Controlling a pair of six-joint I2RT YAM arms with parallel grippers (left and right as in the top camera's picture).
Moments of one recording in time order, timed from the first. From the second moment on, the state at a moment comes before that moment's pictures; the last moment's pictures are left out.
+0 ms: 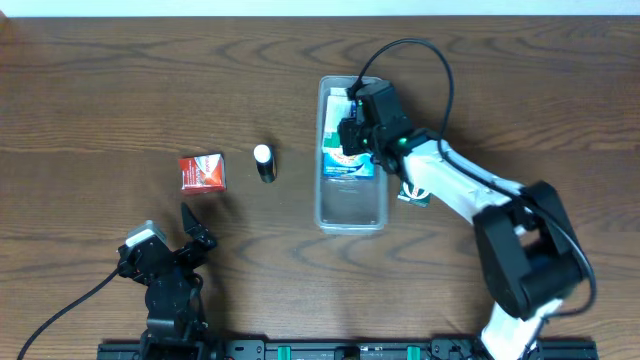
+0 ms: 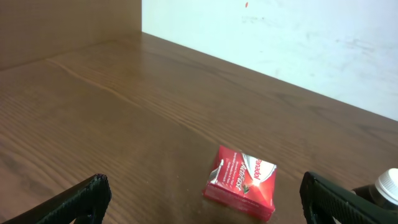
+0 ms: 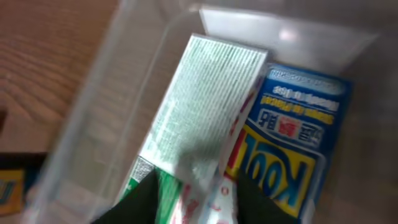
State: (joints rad) left arm -0.11 0.01 0.10 -0.31 -0.50 -0.30; right arm 0.48 1.88 1.21 -0.17 -0.10 0.32
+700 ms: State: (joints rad) left arm -0.11 0.01 0.10 -0.31 -0.50 -0.30; right arm 0.24 1.57 1.19 -0.84 -0.05 0.30
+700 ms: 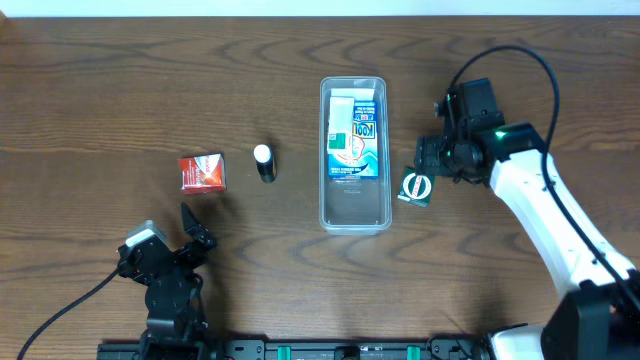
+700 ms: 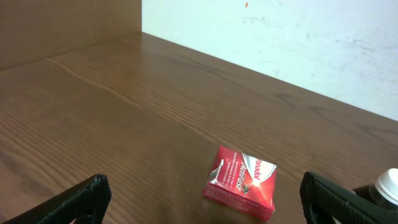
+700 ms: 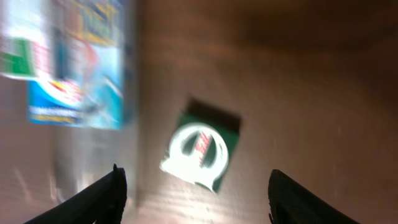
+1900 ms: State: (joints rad) left arm -0.11 0.01 0.10 -0.31 -0.50 -0.30; right arm 0.25 1.86 1.18 -0.79 -0.07 0.49
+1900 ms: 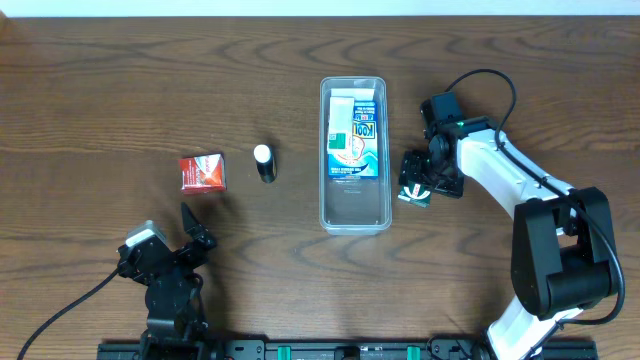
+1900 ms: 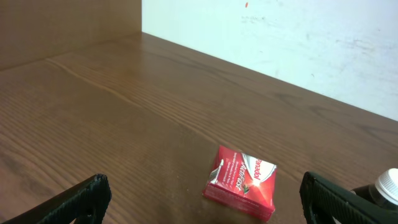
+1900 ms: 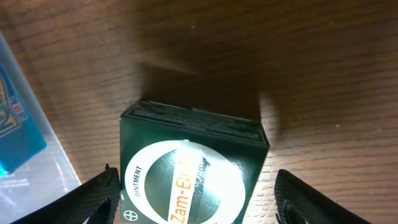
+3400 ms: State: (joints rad) left arm -0.11 0.01 0.10 -0.31 -0.50 -0.30; right arm 0.48 1.58 1.30 -0.62 0.02 0.38
